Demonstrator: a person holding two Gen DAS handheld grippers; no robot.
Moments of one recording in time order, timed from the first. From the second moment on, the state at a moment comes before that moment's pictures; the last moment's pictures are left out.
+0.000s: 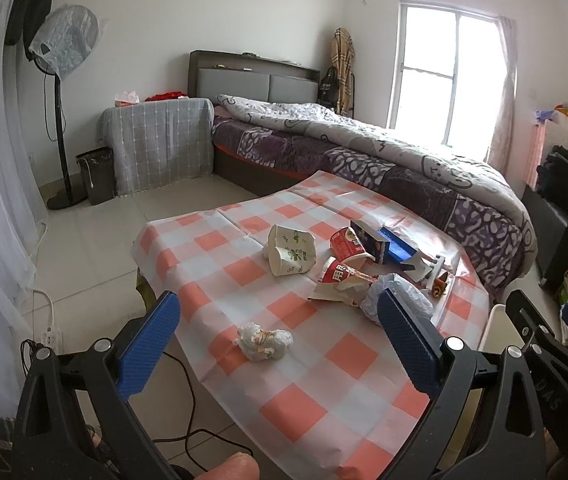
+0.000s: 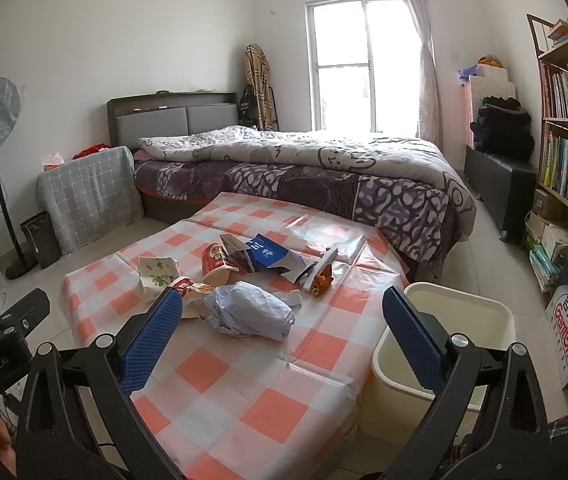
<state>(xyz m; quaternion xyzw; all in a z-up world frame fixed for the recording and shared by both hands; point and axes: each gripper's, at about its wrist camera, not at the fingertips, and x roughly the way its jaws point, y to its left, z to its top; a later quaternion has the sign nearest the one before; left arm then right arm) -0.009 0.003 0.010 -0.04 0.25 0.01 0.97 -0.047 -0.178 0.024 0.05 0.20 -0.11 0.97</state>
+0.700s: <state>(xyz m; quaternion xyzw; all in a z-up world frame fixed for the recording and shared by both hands) -0.009 0.005 0.002 -0.04 0.26 0.01 0.97 -0.047 -0.177 0.015 0.05 0.20 -0.10 0.97</state>
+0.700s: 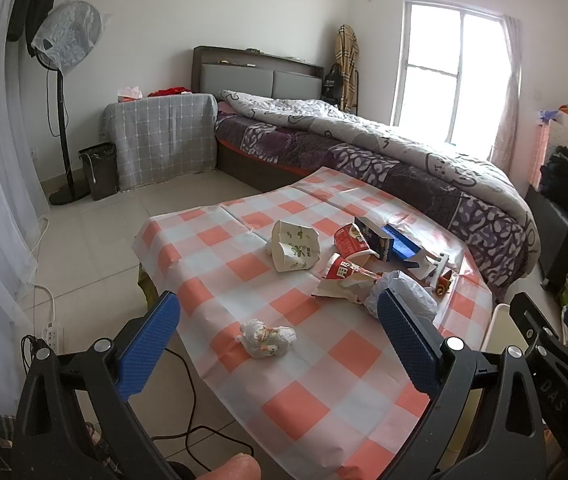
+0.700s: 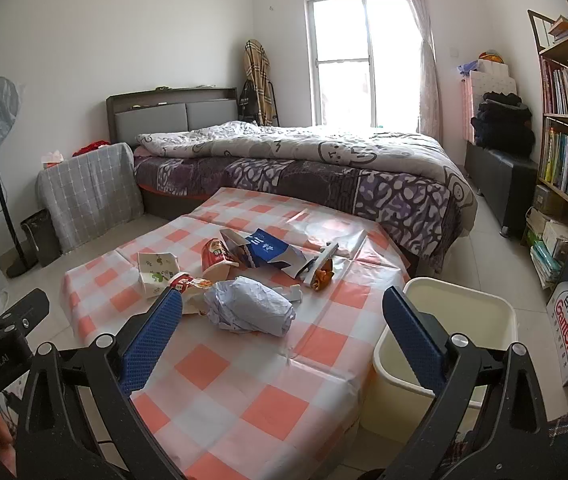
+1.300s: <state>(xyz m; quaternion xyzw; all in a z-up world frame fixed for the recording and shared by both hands) -0.008 0.006 0.003 -0.04 0.26 0.01 0.97 -0.047 -0.178 0.017 0.05 0.20 -0.10 0.97</state>
